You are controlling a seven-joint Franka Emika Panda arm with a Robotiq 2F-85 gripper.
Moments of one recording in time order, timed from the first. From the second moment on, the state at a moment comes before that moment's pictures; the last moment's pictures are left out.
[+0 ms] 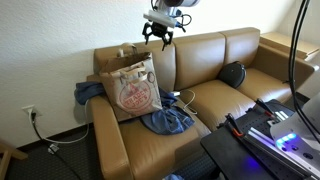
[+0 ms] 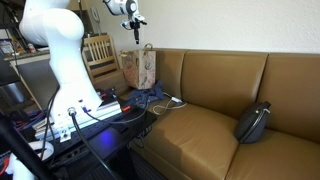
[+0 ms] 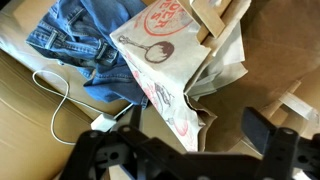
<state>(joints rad) 0.33 0.43 0.13 -1.75 0.08 2.37 1.10</state>
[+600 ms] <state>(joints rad) 0.36 0.48 0.12 -1.68 0.05 2.35 1.15</state>
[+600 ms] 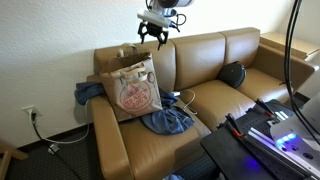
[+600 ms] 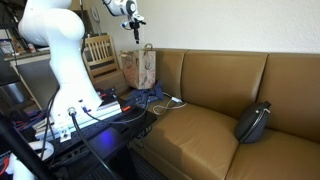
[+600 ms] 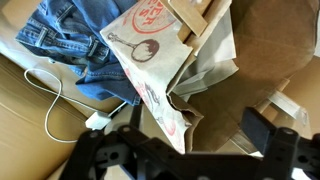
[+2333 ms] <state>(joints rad) 0.44 0.74 0.05 -1.53 0.00 2.37 1.28</state>
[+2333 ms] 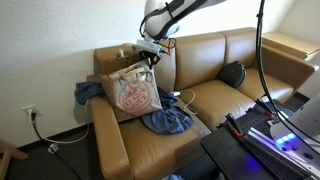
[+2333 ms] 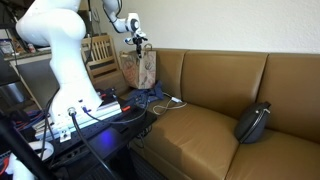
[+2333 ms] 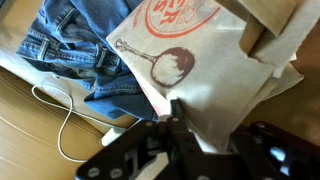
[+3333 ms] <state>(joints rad) 0.33 0.60 0.08 -1.51 0.10 2.20 1.13</state>
